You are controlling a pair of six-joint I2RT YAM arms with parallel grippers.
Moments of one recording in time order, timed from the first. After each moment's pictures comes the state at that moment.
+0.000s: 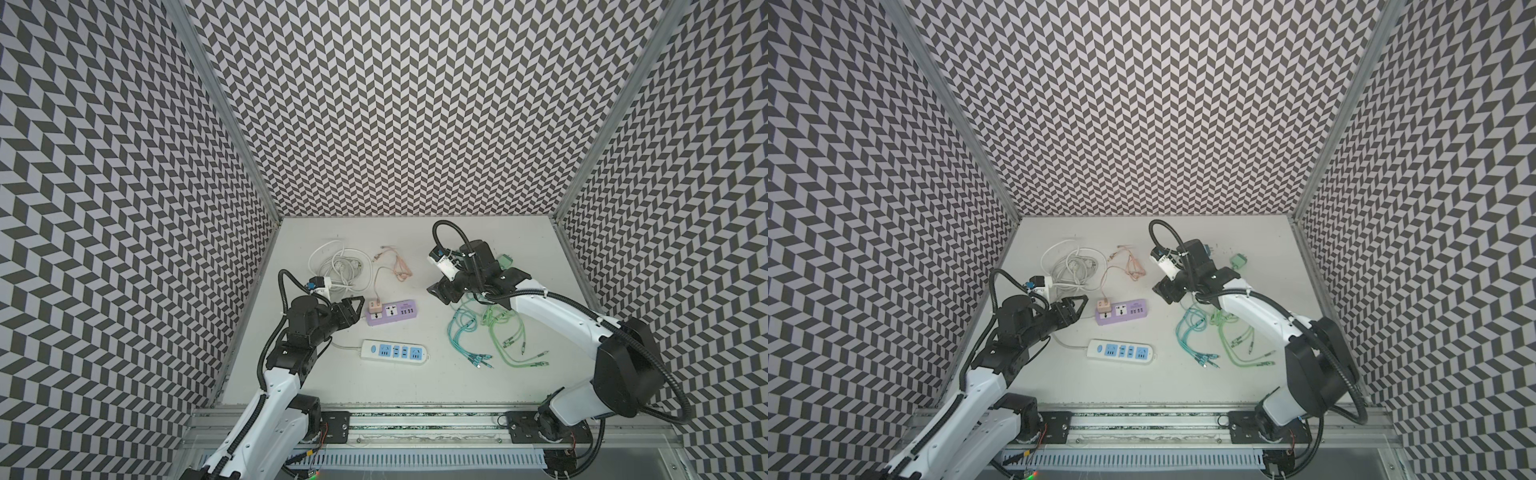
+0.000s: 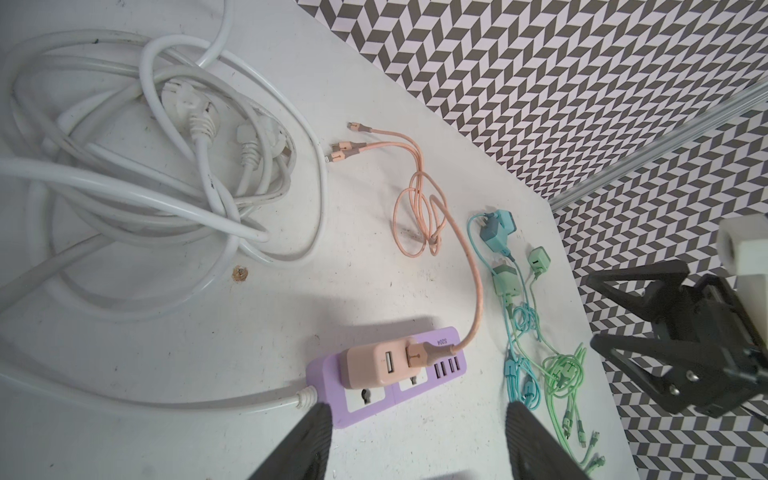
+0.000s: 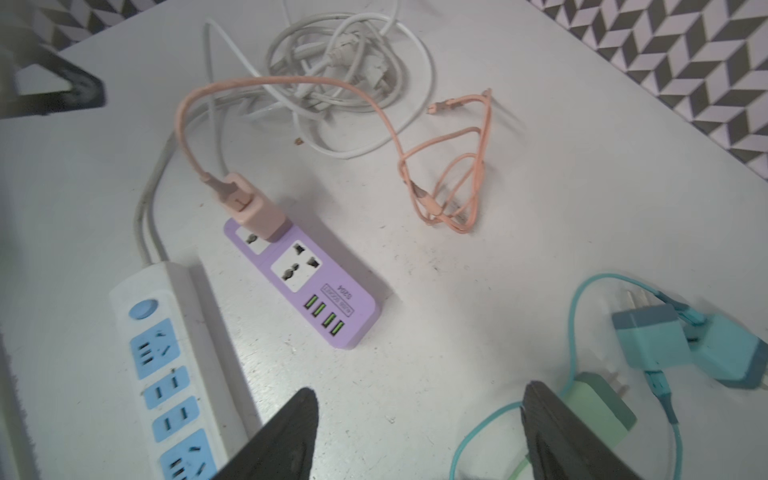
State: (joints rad) left arm -0.17 0.76 0.41 -0.09 0.37 -0.62; right arm 0.57 1.51 1.10 -0.33 -0.20 -0.18
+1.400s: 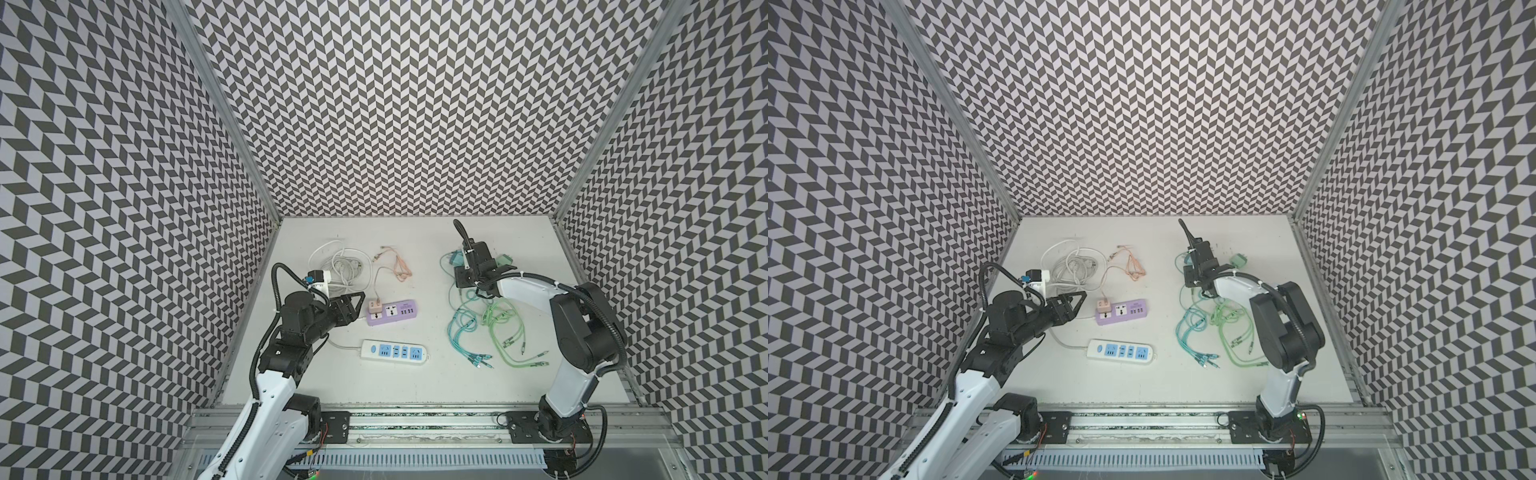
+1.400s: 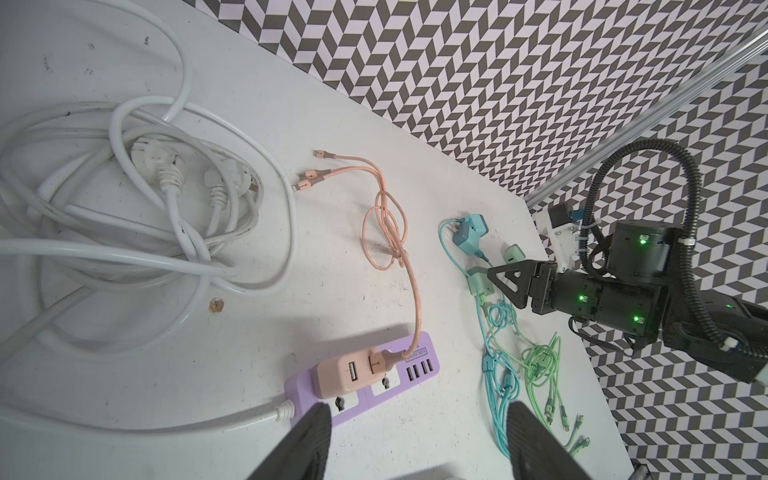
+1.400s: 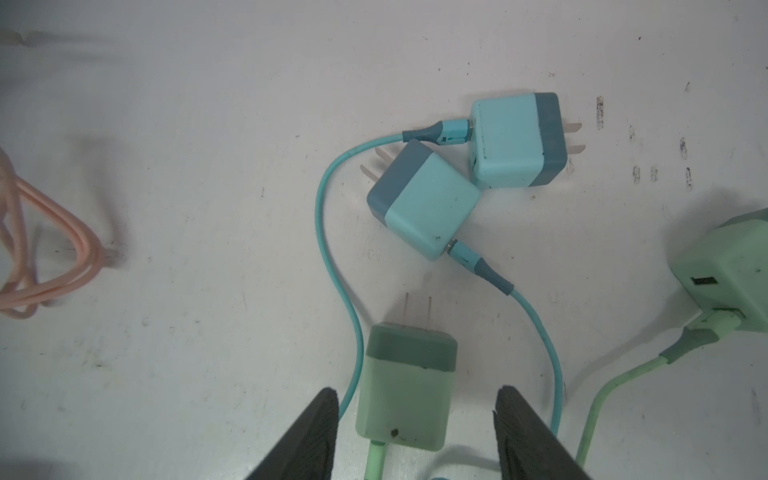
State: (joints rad) left arm -0.17 0.71 0.50 -0.19 0.40 -0.56; right arm 0.41 1.81 1.12 -0.19 0.15 0.27
